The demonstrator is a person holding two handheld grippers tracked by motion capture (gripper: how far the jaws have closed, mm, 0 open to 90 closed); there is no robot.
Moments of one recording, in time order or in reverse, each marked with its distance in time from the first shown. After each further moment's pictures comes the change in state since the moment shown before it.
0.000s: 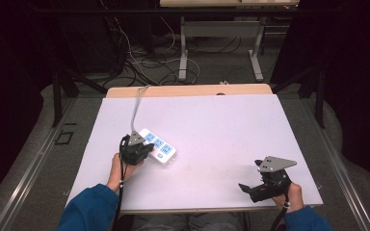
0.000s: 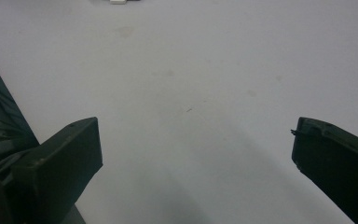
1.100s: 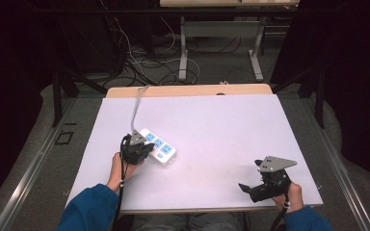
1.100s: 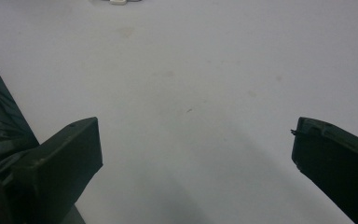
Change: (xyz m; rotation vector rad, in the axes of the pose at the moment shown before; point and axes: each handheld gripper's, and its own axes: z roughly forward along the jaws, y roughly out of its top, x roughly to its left) left arm -0.002 0.004 -0.001 0.029 0.018 0.023; right arm 0.000 0.000 0.000 0.002 -0.001 0.002
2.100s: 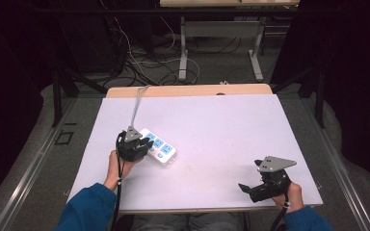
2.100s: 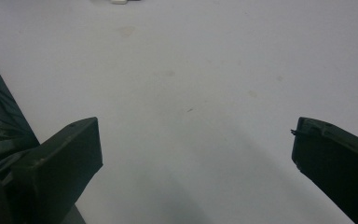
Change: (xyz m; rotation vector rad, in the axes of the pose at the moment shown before) left arm 0.007 0.010 -0.014 -0.063 0.005 -0.042; right arm 0.000 0.000 0.000 -0.002 0.005 -0.004
